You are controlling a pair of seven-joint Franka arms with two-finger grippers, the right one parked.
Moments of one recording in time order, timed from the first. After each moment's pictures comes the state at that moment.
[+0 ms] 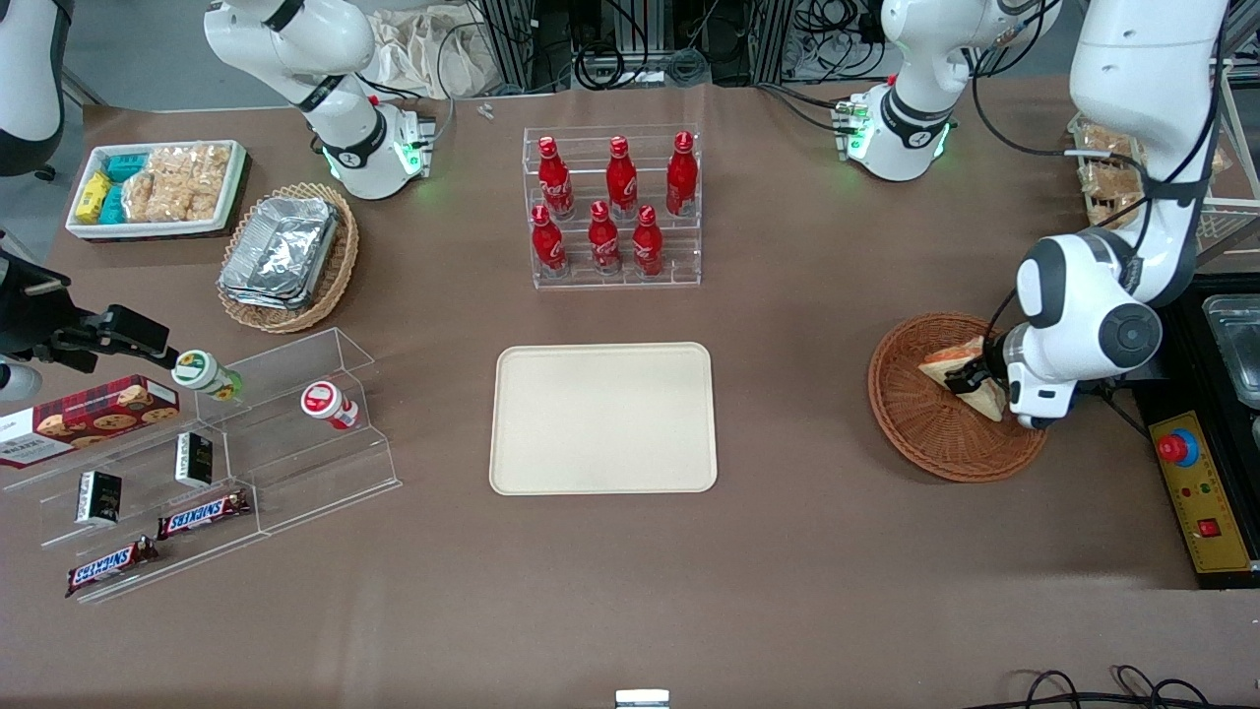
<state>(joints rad) -0.03 0.34 0.08 -2.19 -0.06 2.27 -0.58</state>
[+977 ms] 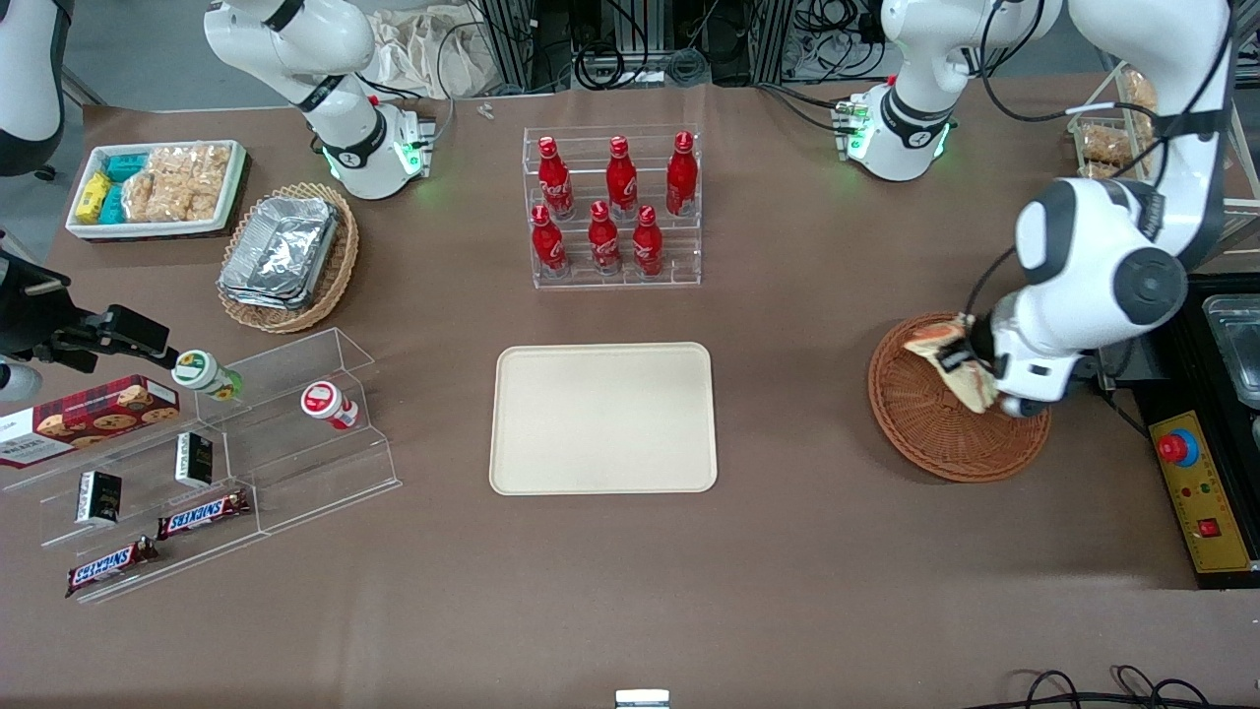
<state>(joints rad) -0.06 0.12 -0.11 -2.06 -0.09 2.00 -0.59</state>
